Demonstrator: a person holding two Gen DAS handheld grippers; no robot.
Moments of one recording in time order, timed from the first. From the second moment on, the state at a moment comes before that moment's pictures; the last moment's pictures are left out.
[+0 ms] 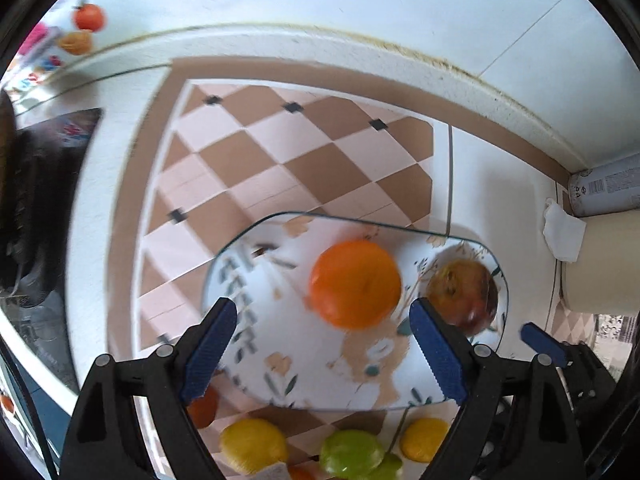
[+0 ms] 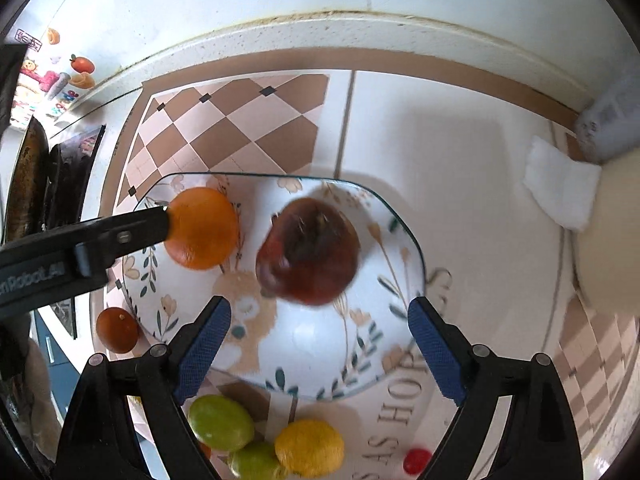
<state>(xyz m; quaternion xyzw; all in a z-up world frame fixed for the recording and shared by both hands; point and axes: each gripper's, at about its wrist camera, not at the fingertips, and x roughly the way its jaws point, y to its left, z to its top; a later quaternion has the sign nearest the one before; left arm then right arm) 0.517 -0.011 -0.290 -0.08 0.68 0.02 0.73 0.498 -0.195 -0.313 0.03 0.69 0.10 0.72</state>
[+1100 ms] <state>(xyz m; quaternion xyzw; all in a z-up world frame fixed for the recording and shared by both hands) 0.343 0.003 -0.145 -0.02 0.55 0.00 0.83 0.346 -0.195 -0.155 0.06 0.59 0.06 0.80</state>
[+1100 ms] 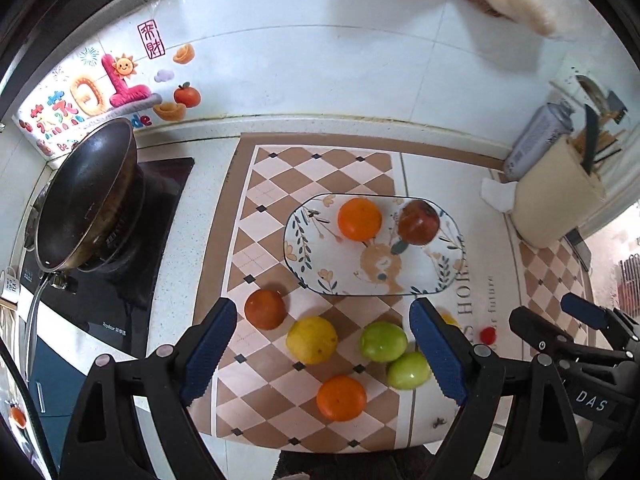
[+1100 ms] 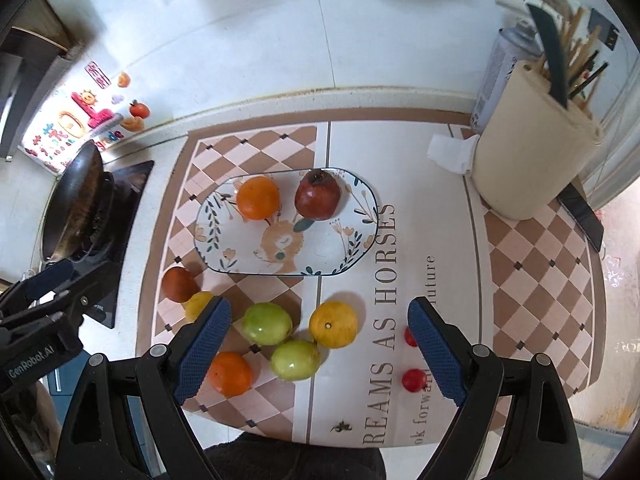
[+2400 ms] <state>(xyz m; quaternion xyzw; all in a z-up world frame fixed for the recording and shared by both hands) 0.382 0.041 -0.336 -0.13 0.73 0.04 0.67 0.364 -0.220 -0.373 0.18 0.72 0.05 0.67</state>
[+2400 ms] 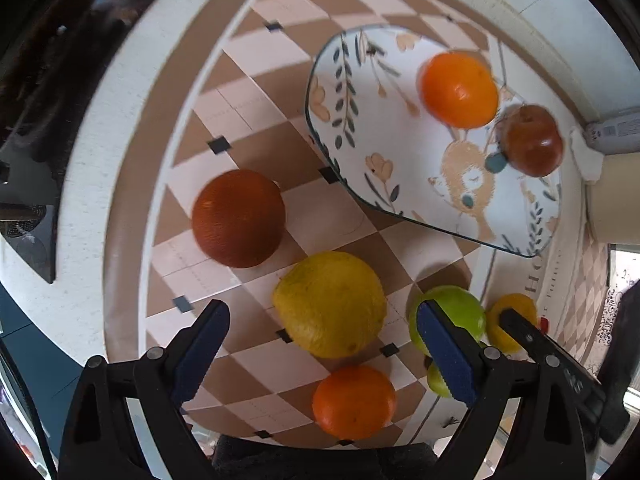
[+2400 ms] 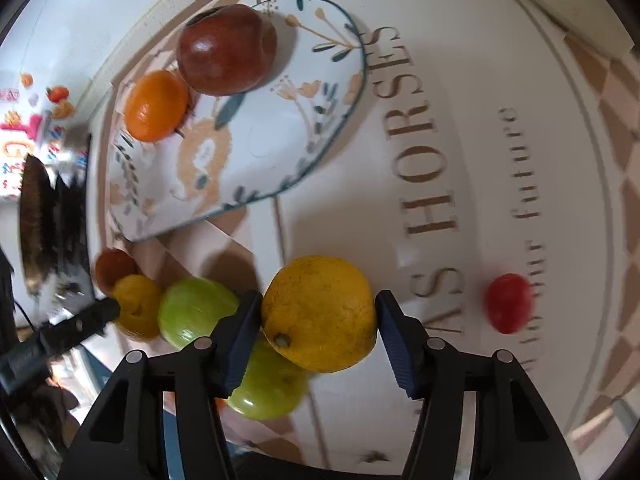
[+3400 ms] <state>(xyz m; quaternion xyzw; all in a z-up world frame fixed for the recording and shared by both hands) 0.341 -0.003 -0.362 0.02 0.73 0.01 0.69 0.345 -0.220 -0.368 0.03 0.75 0.05 0.66</state>
